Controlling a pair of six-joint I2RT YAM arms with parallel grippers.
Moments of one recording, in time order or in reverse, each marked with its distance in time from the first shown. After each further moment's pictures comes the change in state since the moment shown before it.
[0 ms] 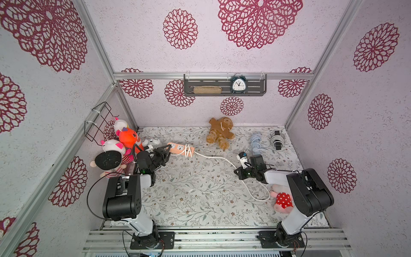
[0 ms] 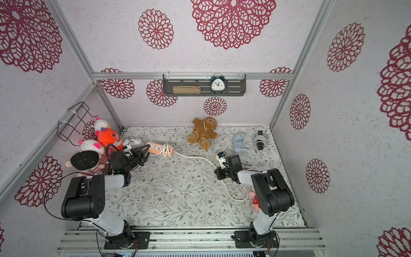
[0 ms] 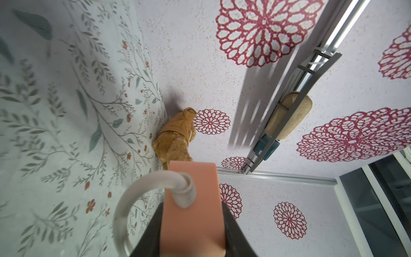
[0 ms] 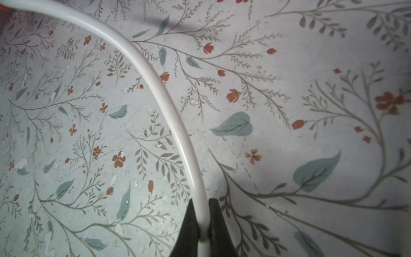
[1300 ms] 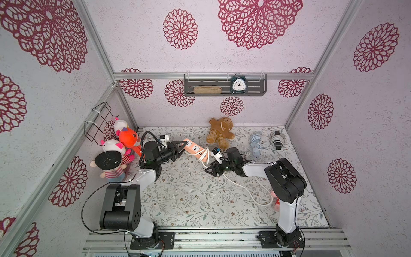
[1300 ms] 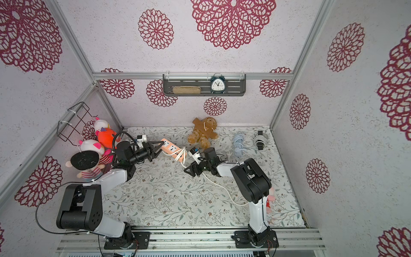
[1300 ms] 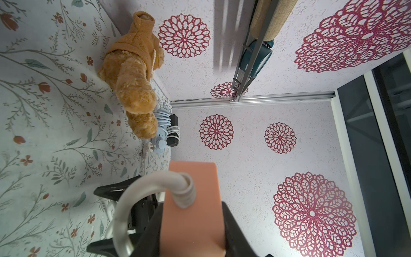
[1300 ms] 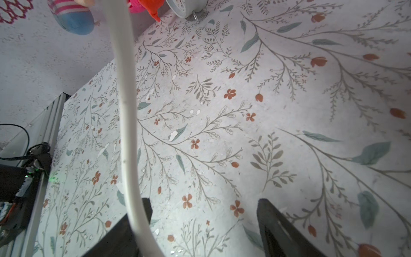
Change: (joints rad) left arm -0.189 -0.117 0.171 -0.227 0.233 0.073; right arm 0.253 0.285 0.352 0.148 -0.262 -0.029
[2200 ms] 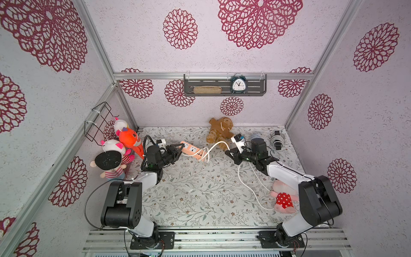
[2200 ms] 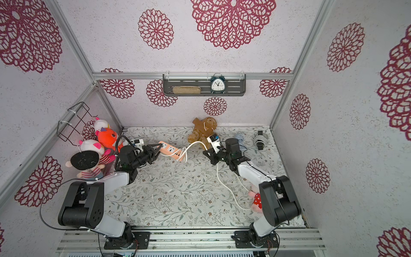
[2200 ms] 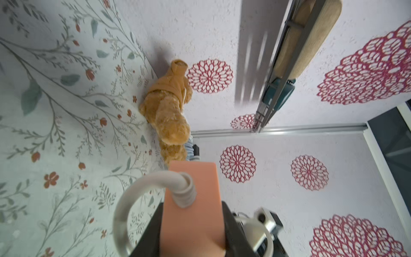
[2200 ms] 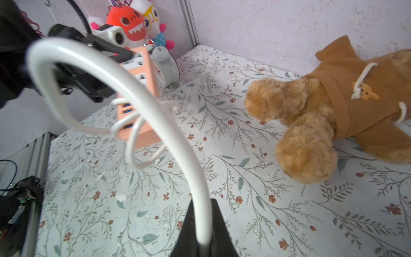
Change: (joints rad) left arm -0.018 0.053 -0.064 0.062 -0.266 0.068; right arm -0.196 -0.457 -0.158 -0.106 0.008 -0.069
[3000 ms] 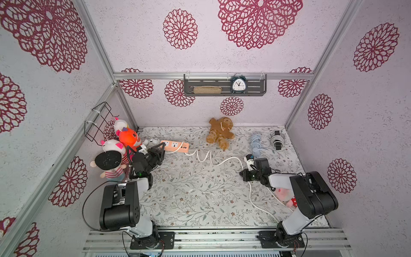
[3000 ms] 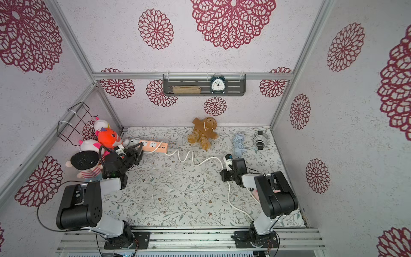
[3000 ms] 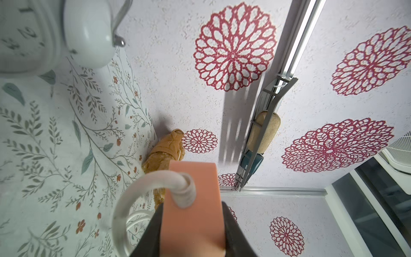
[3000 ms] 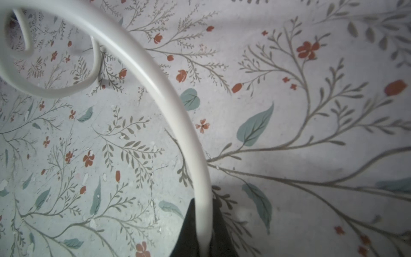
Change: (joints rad) left arm 0.232 -0.069 -0.137 0.166 -0.045 -0.130; right arm -0.114 0.132 -0.282 0.011 0.301 0.190
